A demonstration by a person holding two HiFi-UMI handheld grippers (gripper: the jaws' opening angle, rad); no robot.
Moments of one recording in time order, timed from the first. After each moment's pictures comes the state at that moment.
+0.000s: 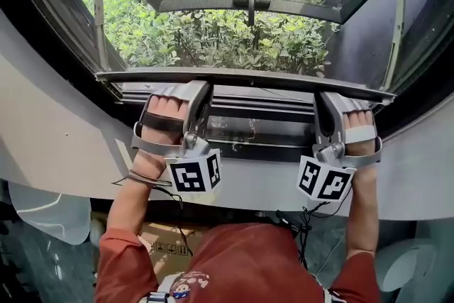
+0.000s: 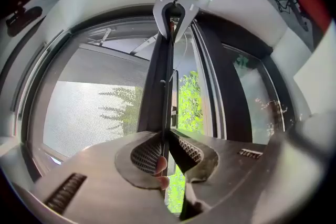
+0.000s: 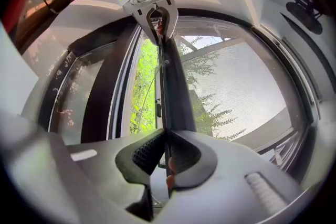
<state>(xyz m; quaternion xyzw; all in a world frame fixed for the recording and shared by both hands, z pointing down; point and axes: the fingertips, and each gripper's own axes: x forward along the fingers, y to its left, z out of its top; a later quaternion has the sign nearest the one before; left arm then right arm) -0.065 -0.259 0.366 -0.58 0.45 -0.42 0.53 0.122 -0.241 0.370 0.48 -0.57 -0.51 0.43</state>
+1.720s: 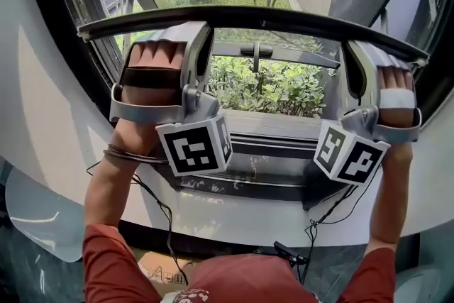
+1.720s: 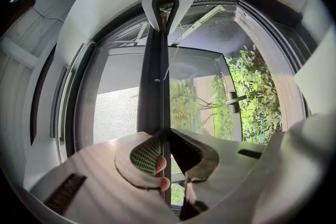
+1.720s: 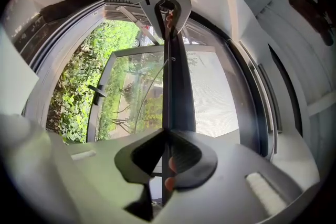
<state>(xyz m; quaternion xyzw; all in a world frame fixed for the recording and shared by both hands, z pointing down) -0.062 -0.269 0.139 -0.44 0.54 -0.38 0.61 0.125 -0.255 0.144 0.55 -0.42 -0.61 0.38</state>
